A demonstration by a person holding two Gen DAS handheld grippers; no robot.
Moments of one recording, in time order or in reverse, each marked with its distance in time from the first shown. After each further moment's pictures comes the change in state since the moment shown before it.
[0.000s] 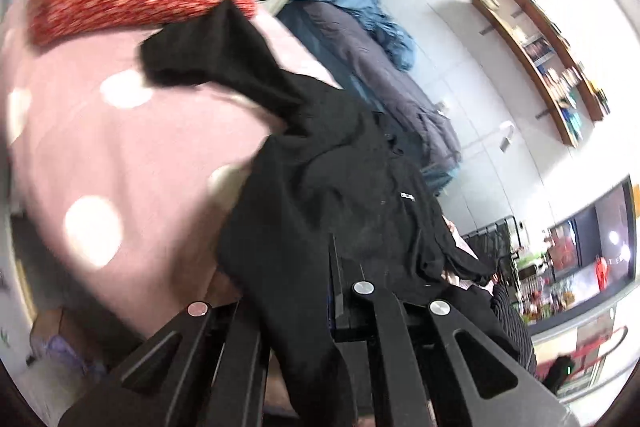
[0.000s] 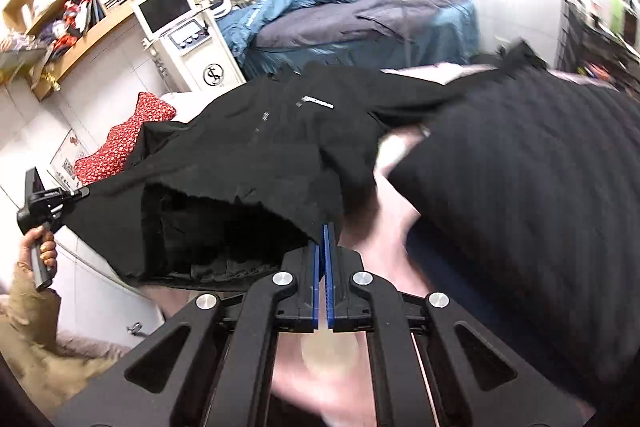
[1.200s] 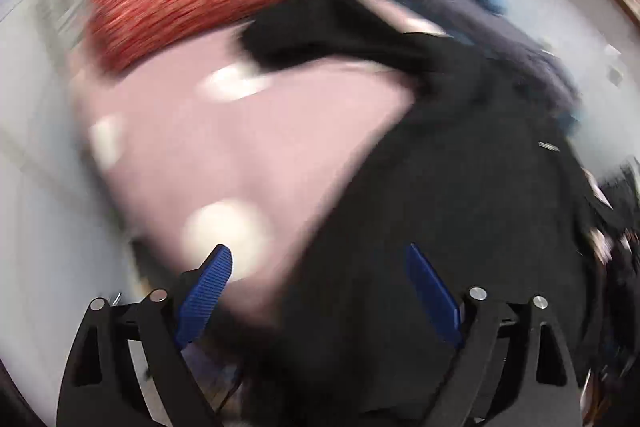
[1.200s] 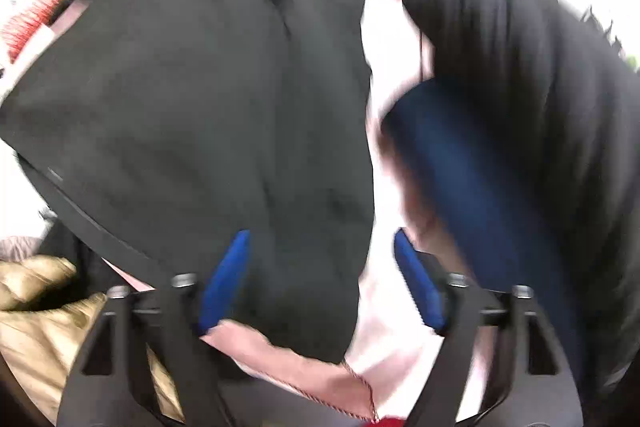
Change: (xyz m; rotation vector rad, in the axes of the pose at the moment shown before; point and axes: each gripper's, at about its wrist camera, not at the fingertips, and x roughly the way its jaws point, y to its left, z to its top) left arm 0.045 0.014 -0.010 0.252 0.076 0.442; right arm 0.113 0.026 -0.018 -0.279 0.369 -0.255
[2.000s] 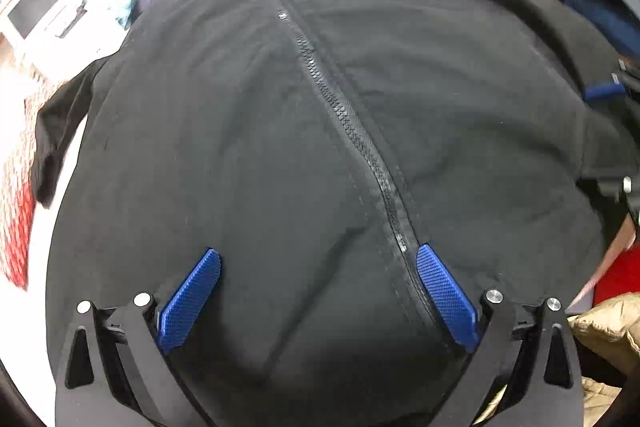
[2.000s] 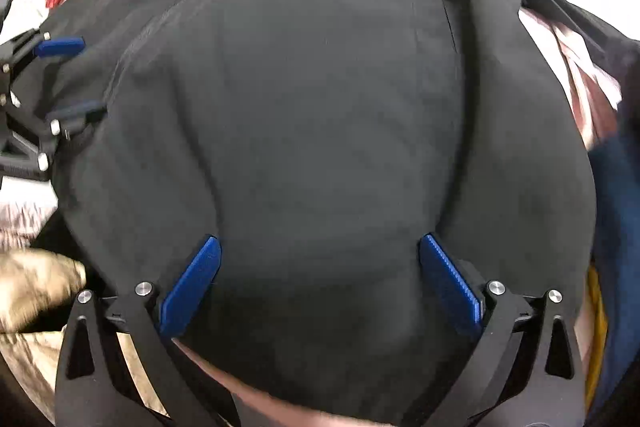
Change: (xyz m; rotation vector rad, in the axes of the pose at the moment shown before) left arm 0.068 -0.206 -0.154 0.803 0.123 0.000; right arm 0.097 0.086 -0.020 -0.147 0.086 0.103
